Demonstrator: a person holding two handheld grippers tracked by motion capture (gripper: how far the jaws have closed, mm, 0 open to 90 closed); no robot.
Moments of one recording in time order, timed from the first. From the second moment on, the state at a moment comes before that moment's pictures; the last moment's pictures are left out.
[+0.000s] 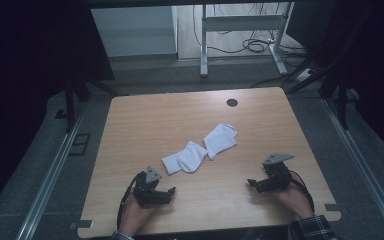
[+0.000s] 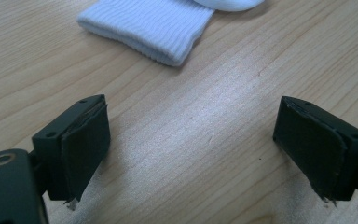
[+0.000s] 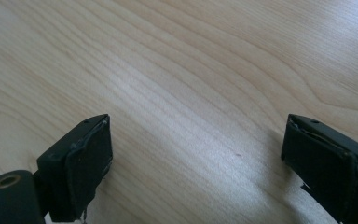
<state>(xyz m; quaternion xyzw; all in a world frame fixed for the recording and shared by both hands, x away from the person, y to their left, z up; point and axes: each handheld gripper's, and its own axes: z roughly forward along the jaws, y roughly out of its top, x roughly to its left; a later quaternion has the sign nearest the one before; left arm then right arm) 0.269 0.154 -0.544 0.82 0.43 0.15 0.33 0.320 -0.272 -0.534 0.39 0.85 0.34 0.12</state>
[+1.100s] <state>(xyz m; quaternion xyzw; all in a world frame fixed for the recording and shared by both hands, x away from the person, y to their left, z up) 0.270 0.153 -0.544 0.82 0.43 0.16 0.33 0.360 -0.250 -0.502 0.39 0.84 0.36 0.13</state>
